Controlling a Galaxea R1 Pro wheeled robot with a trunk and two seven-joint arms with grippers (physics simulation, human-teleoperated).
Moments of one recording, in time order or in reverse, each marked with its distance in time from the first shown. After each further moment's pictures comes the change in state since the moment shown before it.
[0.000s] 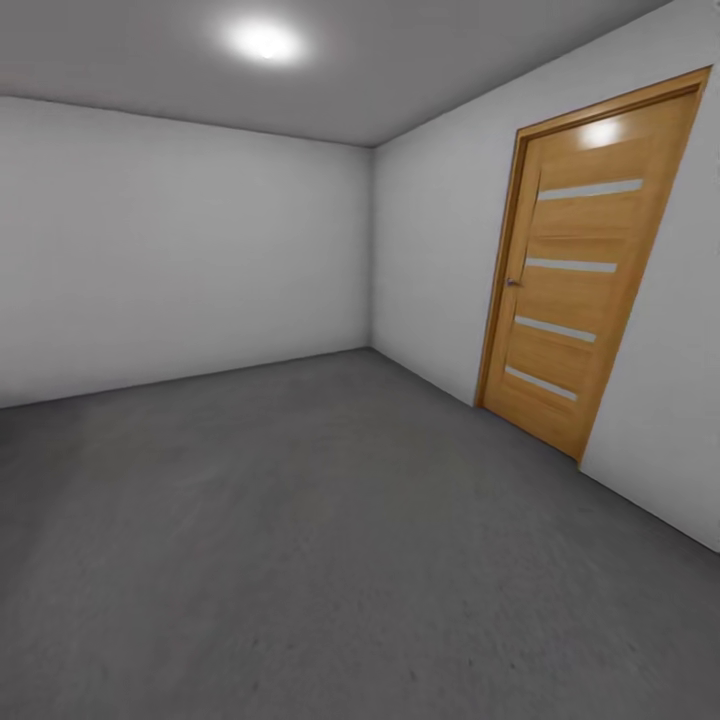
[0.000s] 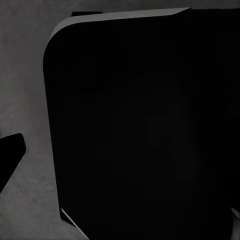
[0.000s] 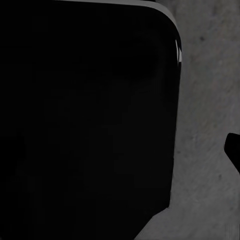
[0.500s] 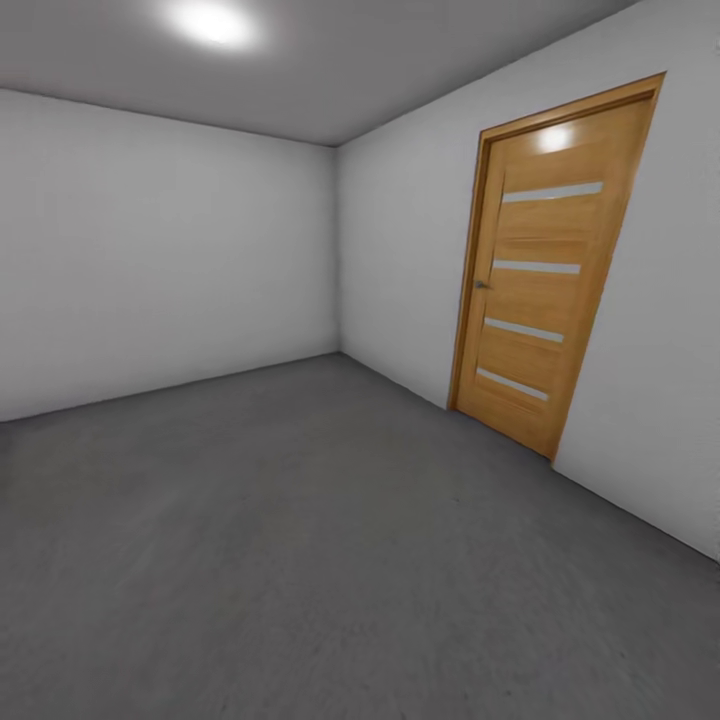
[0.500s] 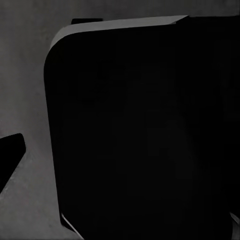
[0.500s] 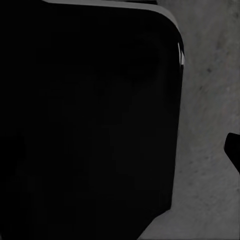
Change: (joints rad) left arm -0.006 0.000 -0.001 0.000 0.000 0.000 -0.001; right arm 0.000 0.003 0.004 0.000 0.000 0.000 0.000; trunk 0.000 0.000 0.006
